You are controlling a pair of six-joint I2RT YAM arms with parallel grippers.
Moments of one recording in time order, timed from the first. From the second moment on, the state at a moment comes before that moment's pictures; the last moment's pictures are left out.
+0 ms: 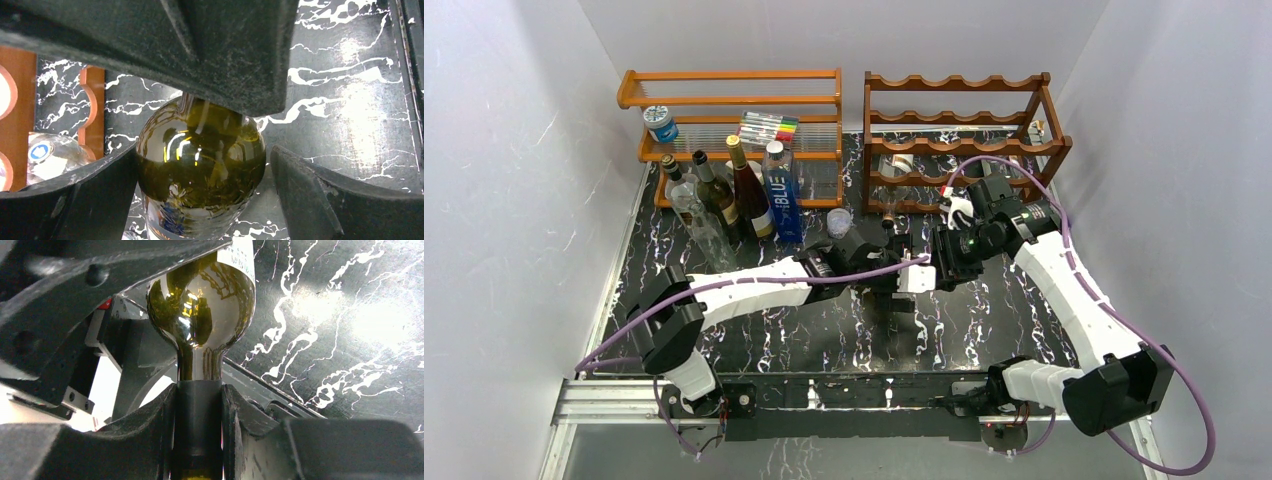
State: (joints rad) left arm -1.05 1.62 1.12 -0.05 0.28 0.67; right arm 0.37 1.19 1.19 -1.18 -0.52 0.21
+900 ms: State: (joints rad) left arm -1.05 1.39 0.85 0.07 0.05 0.43; right arm 0.39 1.20 1.36 -1.05 -0.49 0.19
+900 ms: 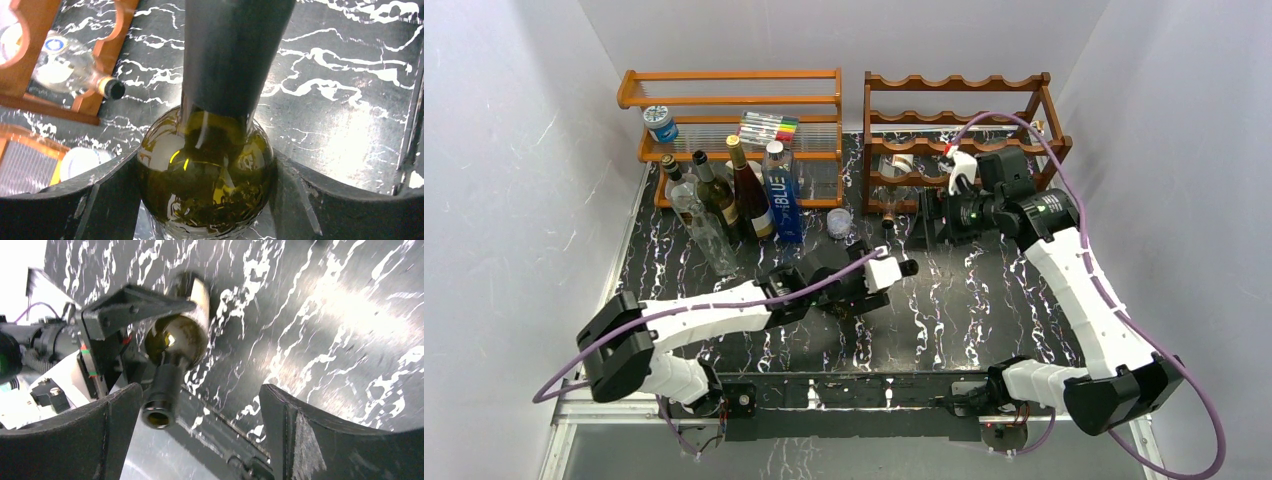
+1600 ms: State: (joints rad) left arm -0.70 0.94 0.66 0.06 -0.23 0.07; right arm 0.39 1.08 1.36 -0.73 -0.37 0.31
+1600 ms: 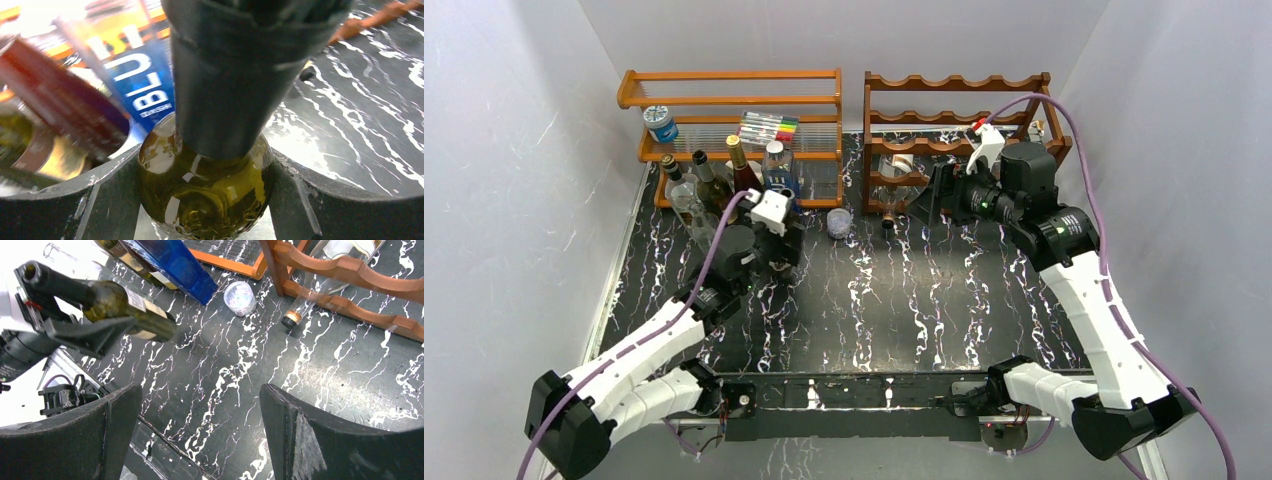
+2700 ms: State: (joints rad) left arm -0.46 1.01 0.41 0.48 -0.44 -0.09; right arm 0.39 1.05 1.28 -0.71 -0.34 0.34
